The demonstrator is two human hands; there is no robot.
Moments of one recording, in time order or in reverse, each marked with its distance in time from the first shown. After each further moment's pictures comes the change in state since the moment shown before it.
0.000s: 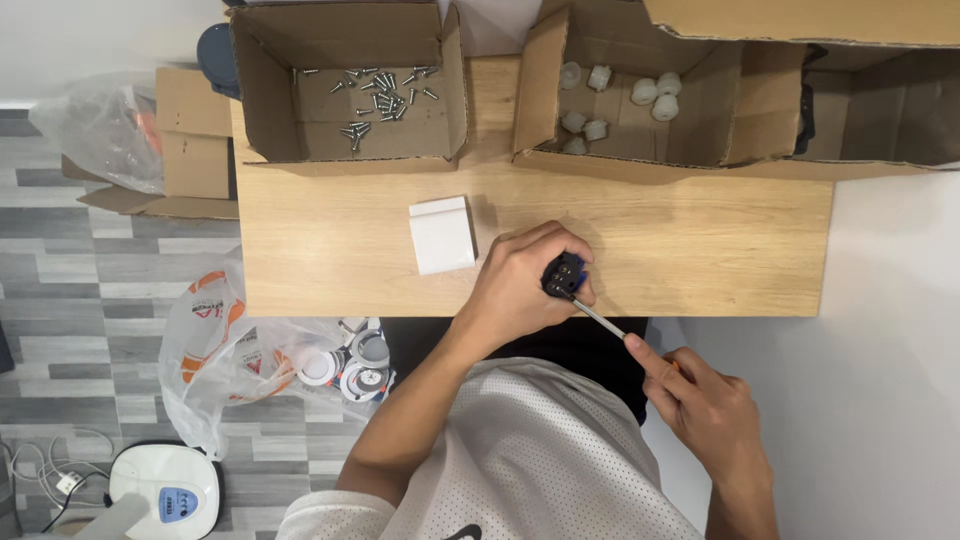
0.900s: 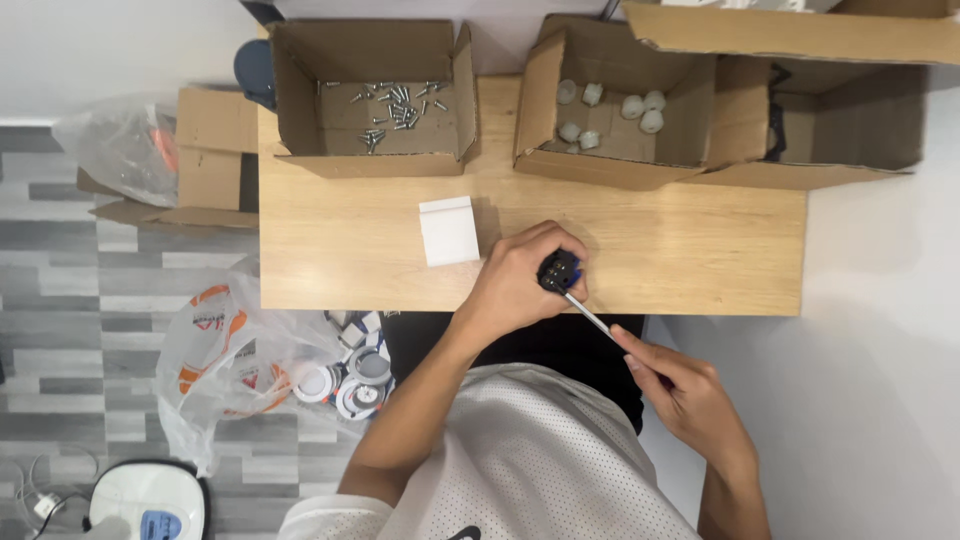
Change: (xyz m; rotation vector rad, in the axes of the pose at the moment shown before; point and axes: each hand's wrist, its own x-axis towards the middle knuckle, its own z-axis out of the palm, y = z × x) left_hand -0.007 0.000 0.001 0.009 -0.029 0.012; right_hand 0.022 -0.015 -0.016 0.719 -0.169 0.333
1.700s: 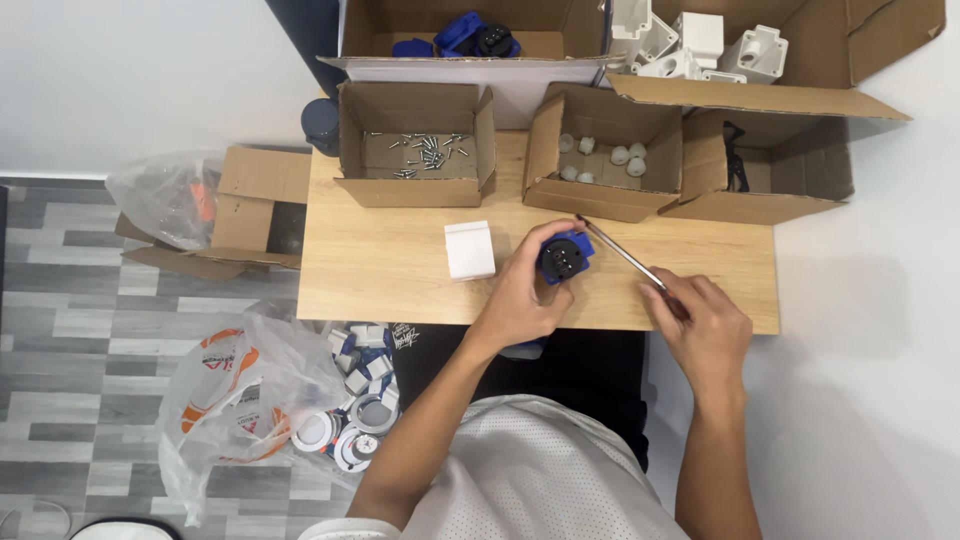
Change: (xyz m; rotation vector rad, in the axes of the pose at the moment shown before) left_hand -0.007 0.021 -0.009 -0.196 0.137 -0.003; right_hand 0.069 0.000 -0.016 -0.634 0.593 -0.175
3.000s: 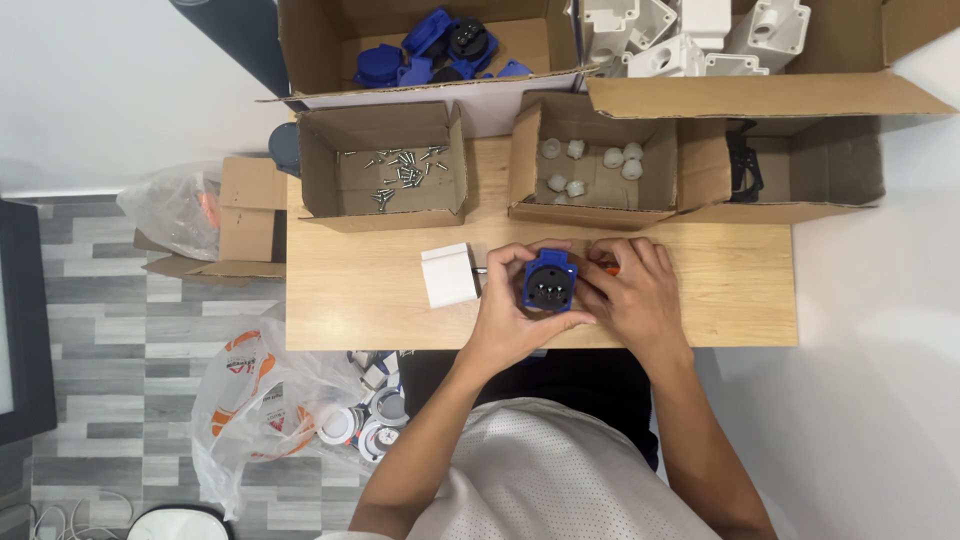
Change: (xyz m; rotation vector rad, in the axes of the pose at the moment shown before) left_hand 0.005 -0.026 0.017 -0.079 0.089 -0.121; right_hand 0.057 -0.024 0.065 0.106 0.042 -0.377
